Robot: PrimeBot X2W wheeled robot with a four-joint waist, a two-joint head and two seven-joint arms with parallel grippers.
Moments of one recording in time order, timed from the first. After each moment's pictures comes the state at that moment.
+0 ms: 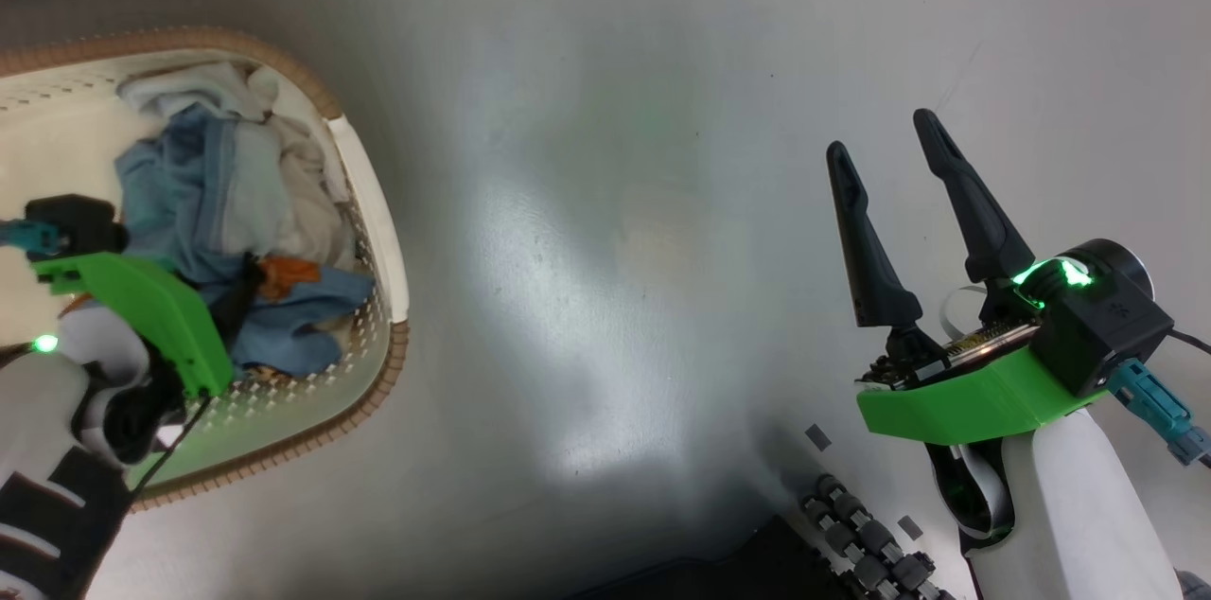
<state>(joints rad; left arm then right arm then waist) -0.85 0.48 -0.83 0.82 -1.15 -0.13 0.17 -0.34 -0.05 0.12 -0.05 0.16 0.13 -0.26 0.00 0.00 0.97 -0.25</state>
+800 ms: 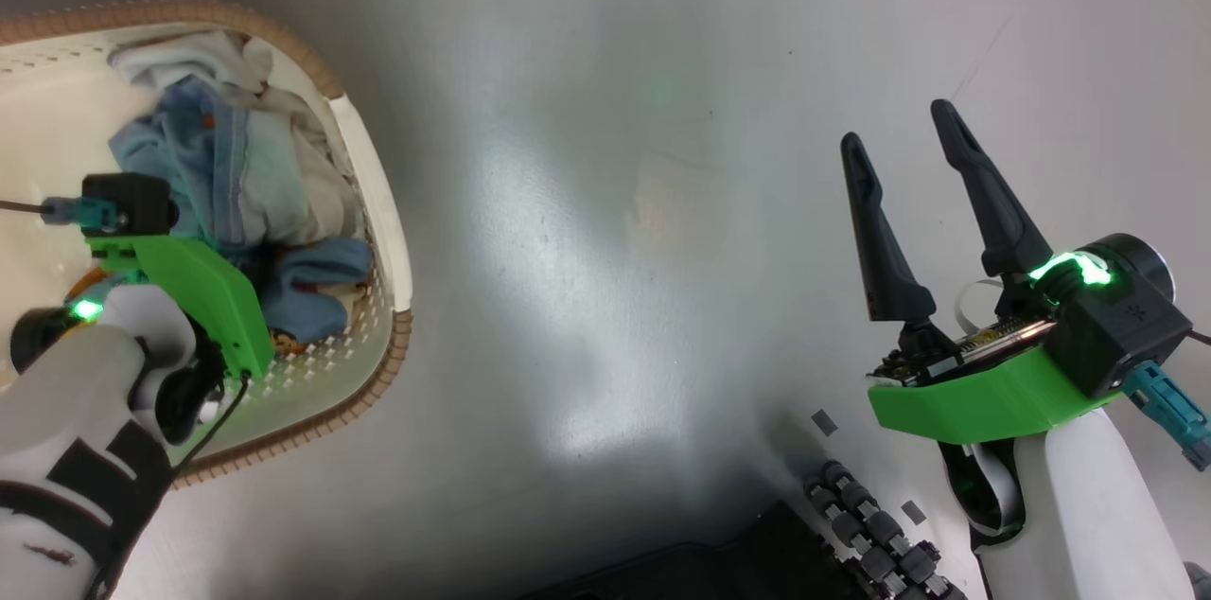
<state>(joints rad) -0.94 0.41 -1.02 0.91 -1.18 -0.13 0.06 -0.33 -0.05 0.10 -0.08 0.13 0.13 -0.26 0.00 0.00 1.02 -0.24</state>
